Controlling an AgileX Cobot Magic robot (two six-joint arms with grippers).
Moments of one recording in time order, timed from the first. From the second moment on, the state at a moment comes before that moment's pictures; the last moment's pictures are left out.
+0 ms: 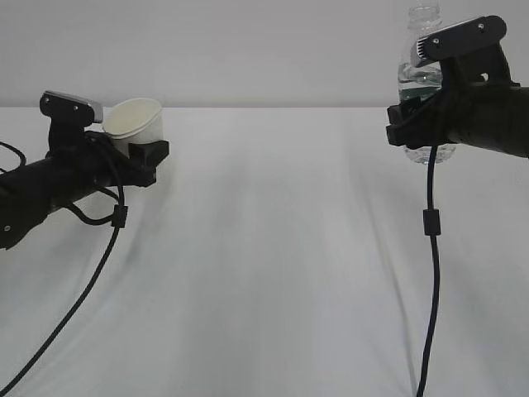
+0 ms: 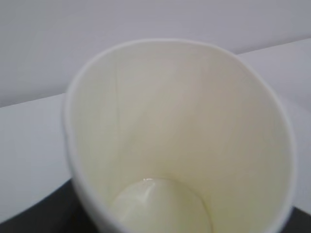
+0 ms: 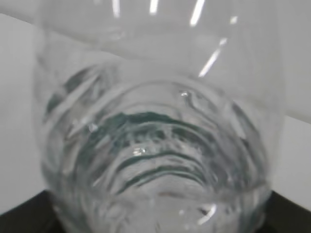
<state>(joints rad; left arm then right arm) -0.18 2.09 -0.92 0.41 -0.92 -0.25 0.23 1.68 -0.90 0.17 -0.26 -0.39</state>
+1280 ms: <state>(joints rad) -0.30 1.91 -0.91 1.01 -0.98 -0.66 0.29 1.52 -0.90 0.09 -0.12 -0.39</state>
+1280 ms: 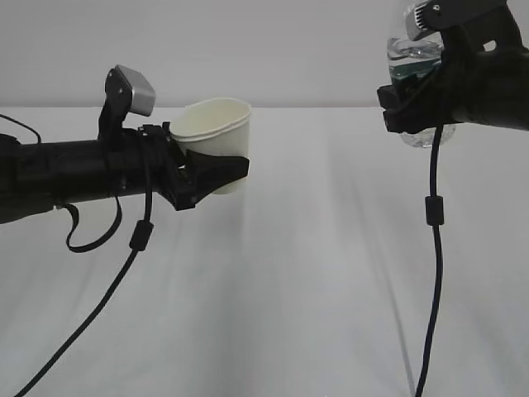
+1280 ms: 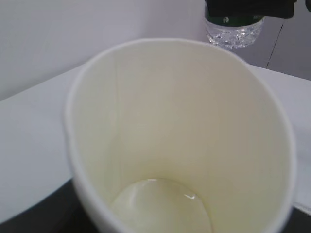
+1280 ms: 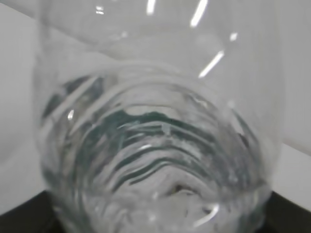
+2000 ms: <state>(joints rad) -0.33 1.87 -0.91 1.11 -0.98 -0.75 0.37 1.44 -0.90 0.02 -0.05 -0.39</state>
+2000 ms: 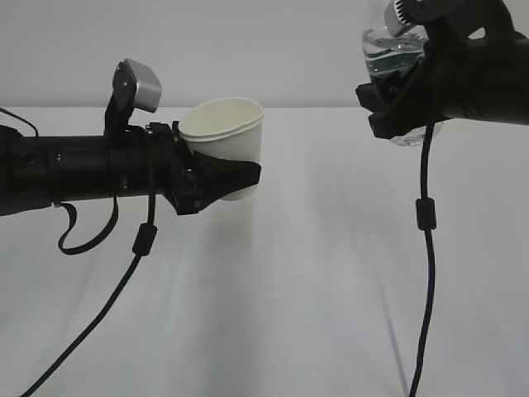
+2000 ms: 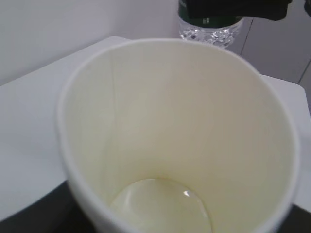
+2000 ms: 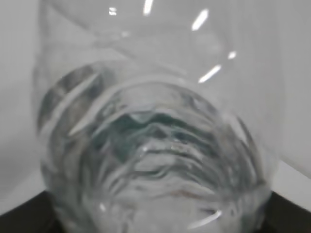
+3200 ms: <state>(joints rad) -0.48 1.86 -0.95 1.14 -0.93 -0.79 0.39 1.44 -0.90 -0.33 0.01 -0.39</state>
